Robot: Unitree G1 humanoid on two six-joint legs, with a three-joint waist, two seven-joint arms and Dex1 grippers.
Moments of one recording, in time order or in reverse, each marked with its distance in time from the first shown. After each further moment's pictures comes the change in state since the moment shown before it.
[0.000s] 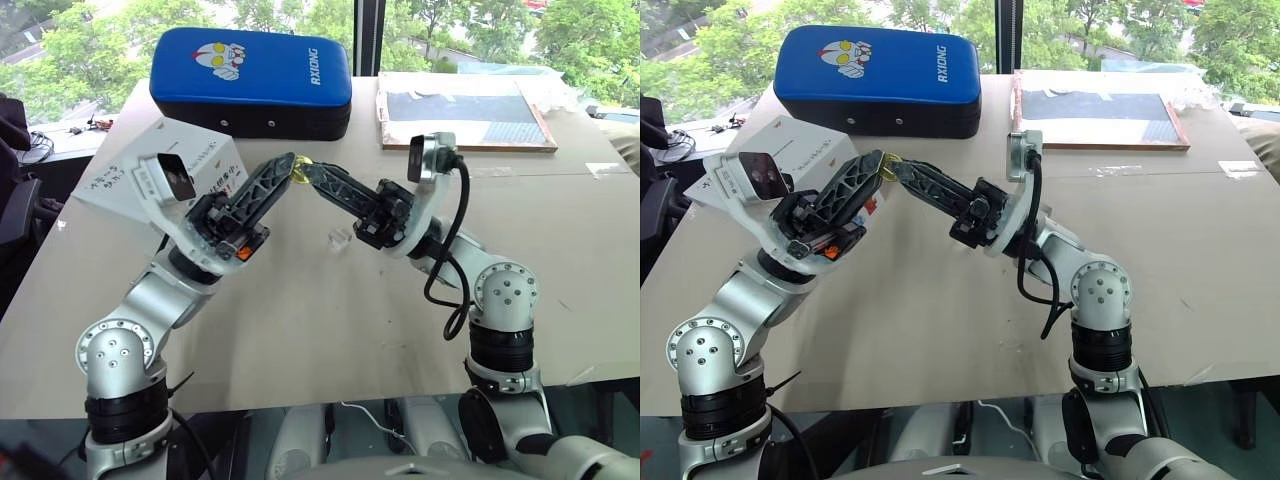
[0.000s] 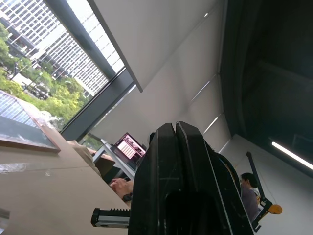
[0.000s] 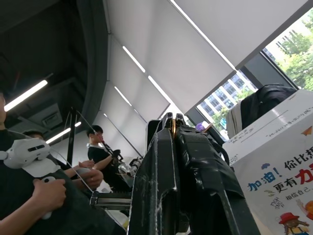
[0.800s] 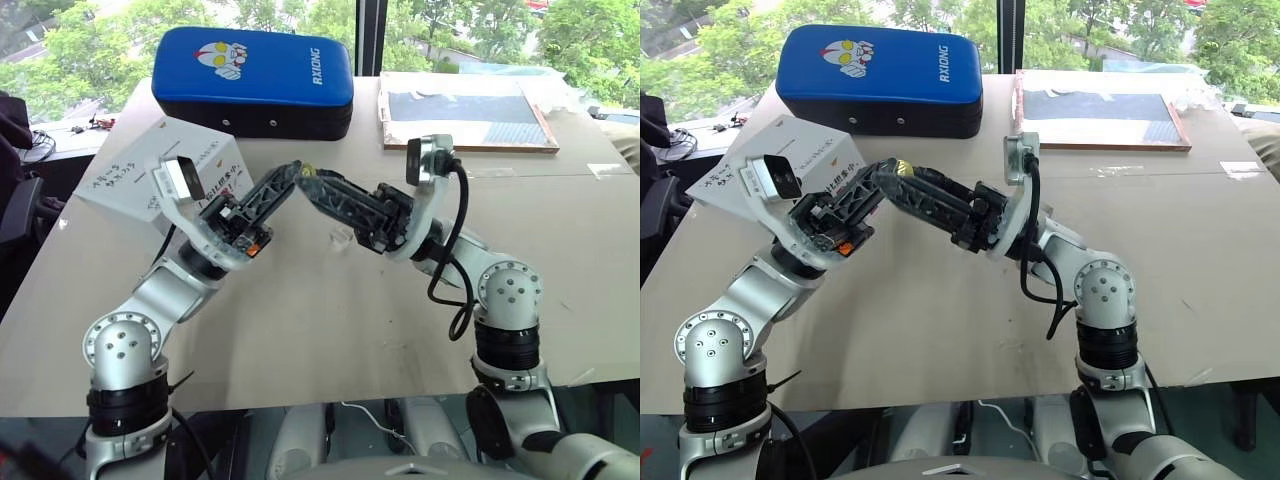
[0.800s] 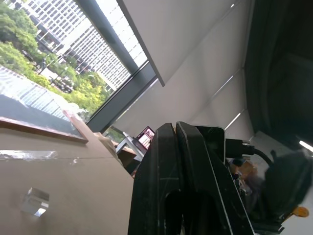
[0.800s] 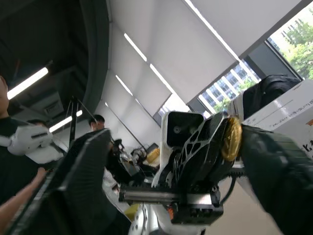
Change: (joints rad) left arm -0.046 0.044 -0.009 0.059 0.094 -0.004 0.007; right arm -0.007 -0.123 0.050 -0.002 -0.022 0.012 0.048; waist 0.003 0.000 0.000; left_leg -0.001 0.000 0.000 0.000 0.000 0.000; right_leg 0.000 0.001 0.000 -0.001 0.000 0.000
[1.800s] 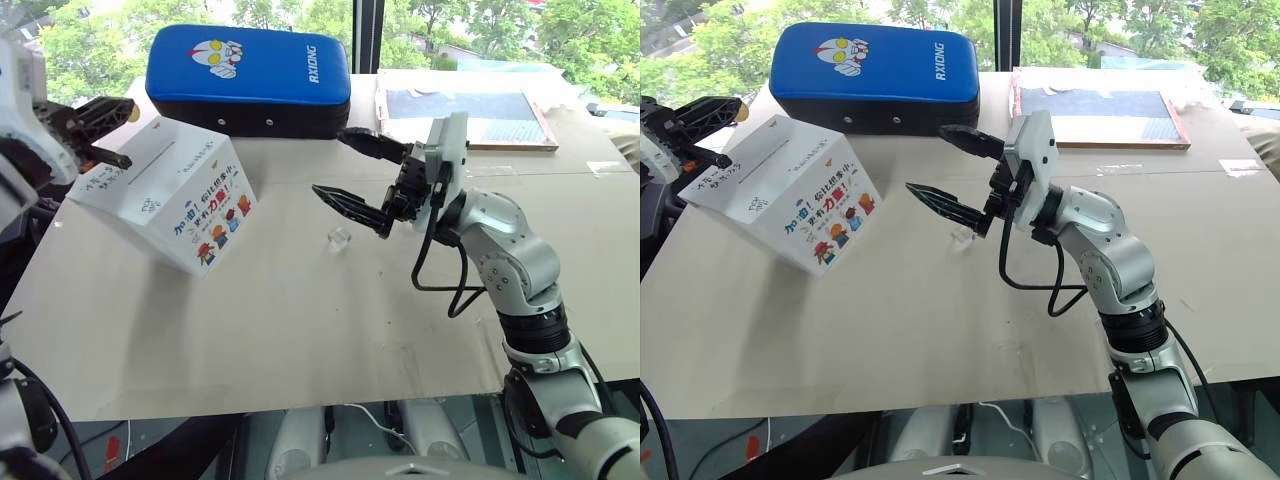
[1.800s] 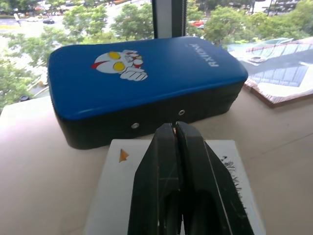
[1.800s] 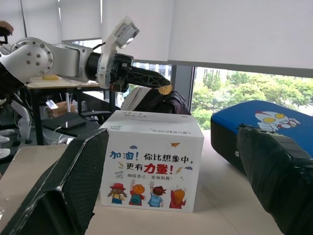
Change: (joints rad) left arm -0.258 0.594 0.097 0.452 0.866 0.014 -0.189; right arm -0.077 -0.190 0.132 0.037 -0.682 -0.555 0.300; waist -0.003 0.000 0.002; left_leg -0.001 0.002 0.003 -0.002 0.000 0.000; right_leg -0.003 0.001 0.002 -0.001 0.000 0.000
